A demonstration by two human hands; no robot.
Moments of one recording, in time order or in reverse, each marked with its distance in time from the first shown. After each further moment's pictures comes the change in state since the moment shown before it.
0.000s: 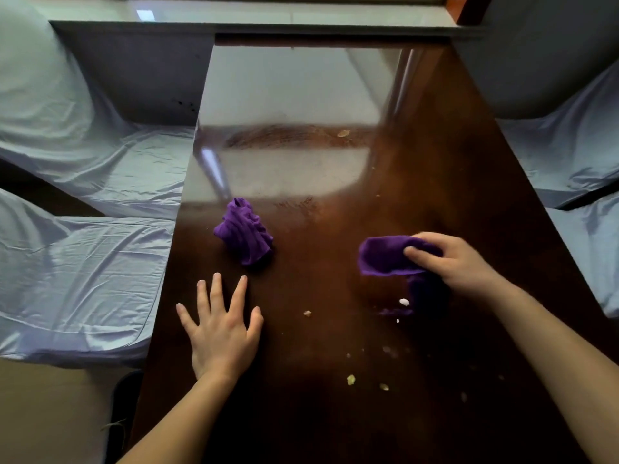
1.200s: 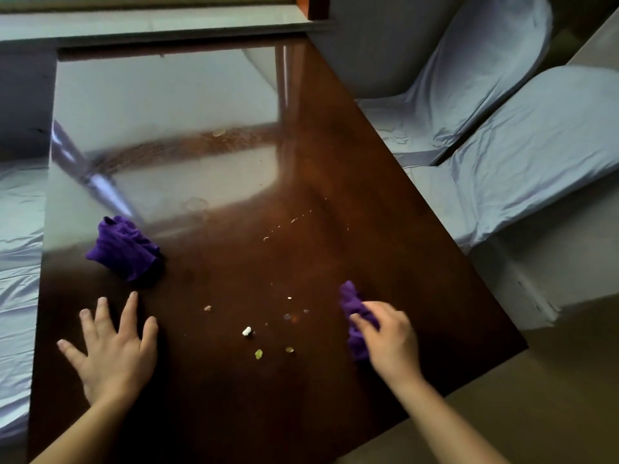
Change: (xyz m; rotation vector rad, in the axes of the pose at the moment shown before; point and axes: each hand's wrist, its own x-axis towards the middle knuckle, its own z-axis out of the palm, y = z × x) left_hand -0.004 0.002 -0.005 -0.016 -0.074 -0.047; right_hand -0.185 0.099 0.063 -0.410 0.673 0.230
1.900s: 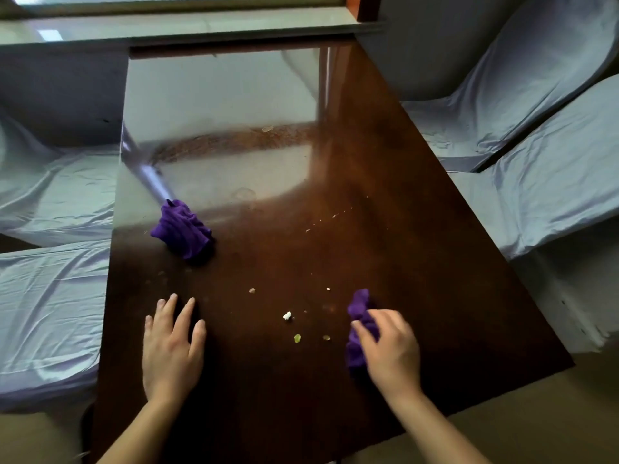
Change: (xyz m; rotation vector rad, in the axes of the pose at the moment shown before) left_hand -0.042 -0.020 -0.001 -0.230 0.084 0.234; right_hand -0.032 -0.049 0.032 -0.043 0.000 -0.012
